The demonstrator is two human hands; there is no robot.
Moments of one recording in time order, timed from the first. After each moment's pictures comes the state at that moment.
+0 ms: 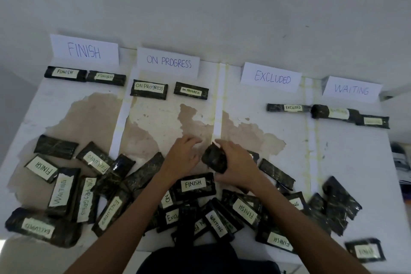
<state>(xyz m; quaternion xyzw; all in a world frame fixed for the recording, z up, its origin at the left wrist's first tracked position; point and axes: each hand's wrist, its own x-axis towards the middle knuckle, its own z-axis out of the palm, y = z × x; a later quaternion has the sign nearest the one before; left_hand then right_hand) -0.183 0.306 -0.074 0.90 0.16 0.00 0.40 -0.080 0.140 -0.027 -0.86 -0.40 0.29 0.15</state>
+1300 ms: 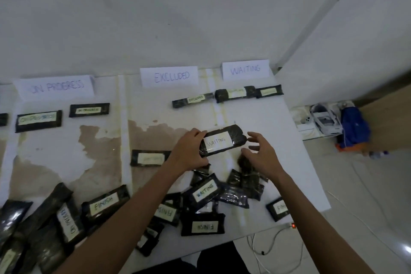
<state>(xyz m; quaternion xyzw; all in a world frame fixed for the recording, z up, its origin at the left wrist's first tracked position) -0.030 0.084 -0.026 0.94 -0.04 -0.08 0.33 0.011 -0.147 0.009 -0.88 0.02 0.19 0.43</state>
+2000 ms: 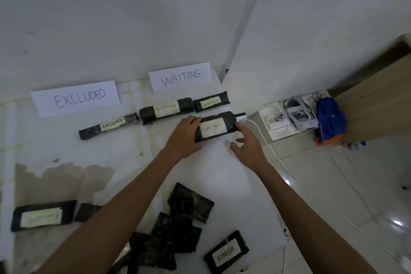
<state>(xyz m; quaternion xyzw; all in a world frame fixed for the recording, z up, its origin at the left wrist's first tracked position) 0.168 -0.086 -0.078 0.95 -0.08 -0.05 0.31 0.172 -0.299 -0.056 -0.91 0.00 0.14 0.39</state>
